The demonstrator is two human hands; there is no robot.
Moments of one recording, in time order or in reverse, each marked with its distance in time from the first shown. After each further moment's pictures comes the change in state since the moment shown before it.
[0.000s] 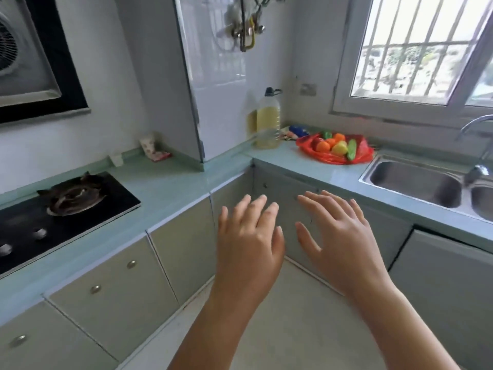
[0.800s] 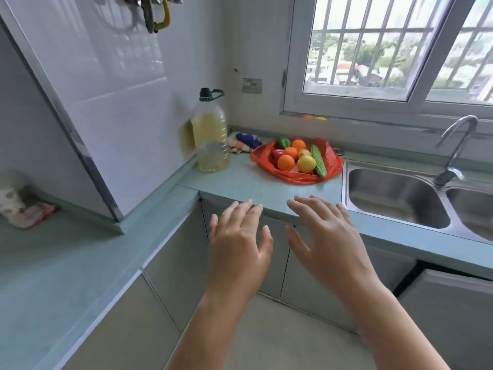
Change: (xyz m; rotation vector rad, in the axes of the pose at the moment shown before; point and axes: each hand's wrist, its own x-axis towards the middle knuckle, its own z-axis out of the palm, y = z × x) left_hand 0.265 -0.134 0.284 -0.354 -0.095 0.055; right_hand 0.251 0.148 0.204 -0.212 0.031 0.222
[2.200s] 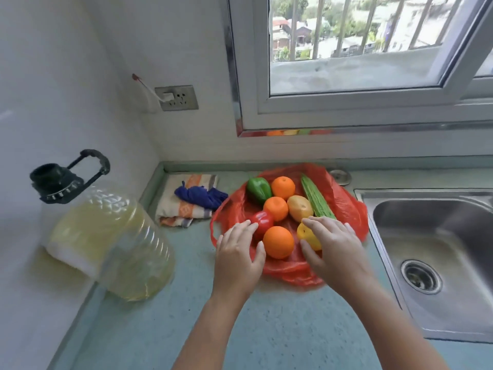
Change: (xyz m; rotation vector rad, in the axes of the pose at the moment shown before) left_hand 0.367 -0.169 0.400 -0.254 -0.446 0.033; right_hand 0.318 0.285 0.301 -0.064 -0.145 0.443
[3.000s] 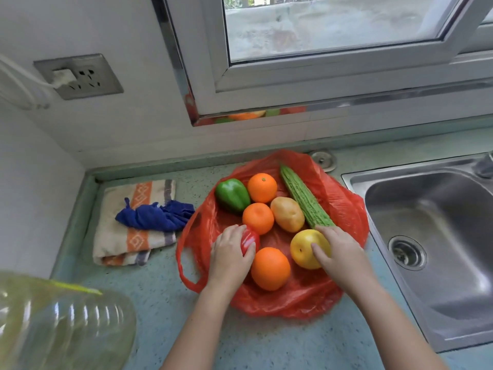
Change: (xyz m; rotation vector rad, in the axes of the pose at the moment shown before) left_hand 0.110 -0.078 0.104 -0.042 -0.428 -0.080; right_hand 0.055 0.084 0.088 0.000 -0.228 0.499
